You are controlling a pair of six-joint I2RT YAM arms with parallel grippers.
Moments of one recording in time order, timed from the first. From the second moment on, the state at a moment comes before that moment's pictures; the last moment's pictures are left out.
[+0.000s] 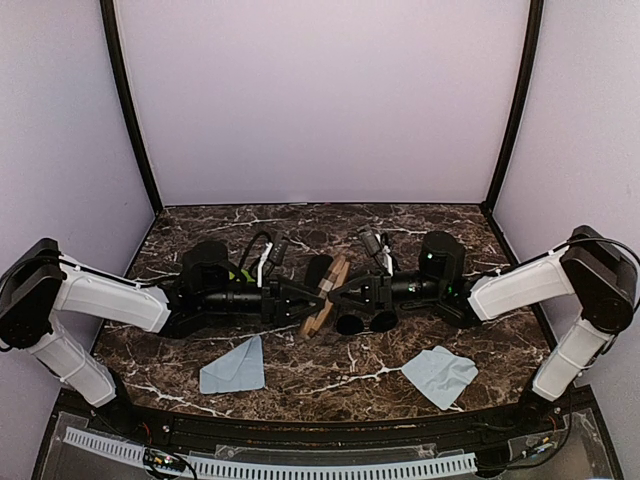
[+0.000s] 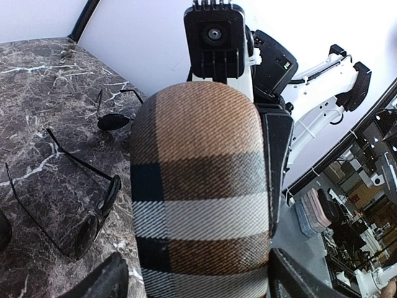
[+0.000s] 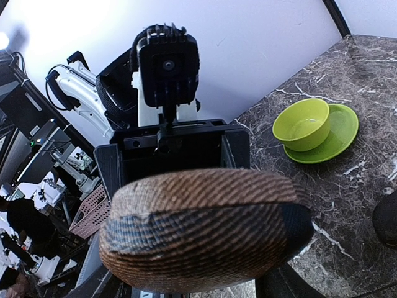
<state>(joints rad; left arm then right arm) -0.85 1.51 0.64 0.71 0.59 -0.56 0.80 1.62 0.68 0.88 -0.83 0.62</state>
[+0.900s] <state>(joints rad) -0.85 1.53 0.62 0.78 0.63 -0.59 0.78 1.63 0.68 0.85 -0.88 0.54</state>
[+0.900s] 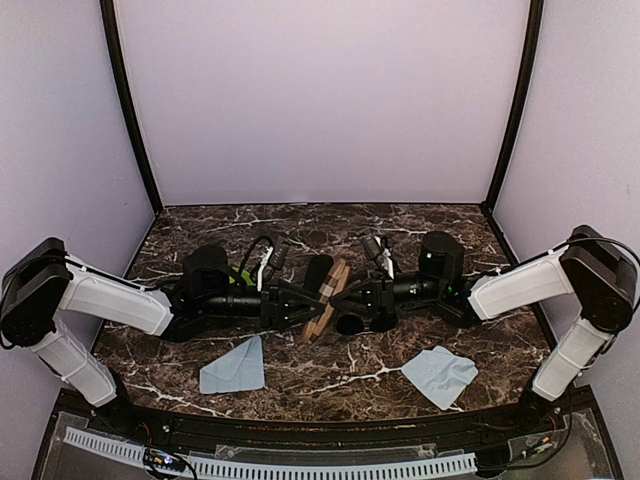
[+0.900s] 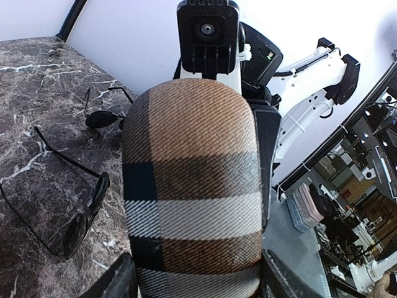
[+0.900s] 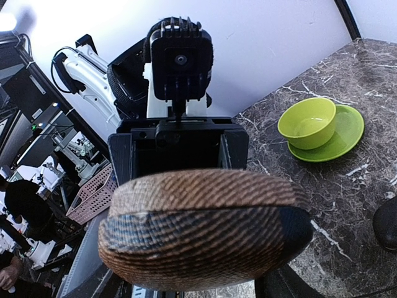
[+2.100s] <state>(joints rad) -0.85 1.54 0.64 0.69 0.56 -0.58 0.75 1.65 0.75 0.67 -0.88 0.55</state>
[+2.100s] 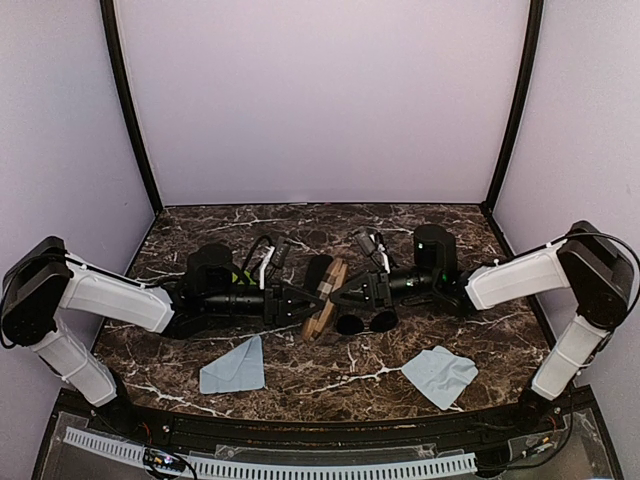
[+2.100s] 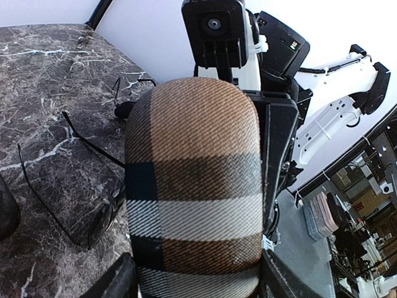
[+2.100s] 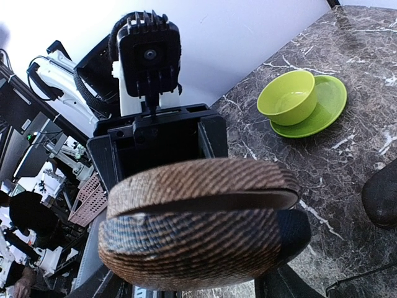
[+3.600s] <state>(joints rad) -1.04 1.61 0.92 0.14 -0.05 -0.23 0.75 1.65 0.94 0.20 -0.64 0.54</state>
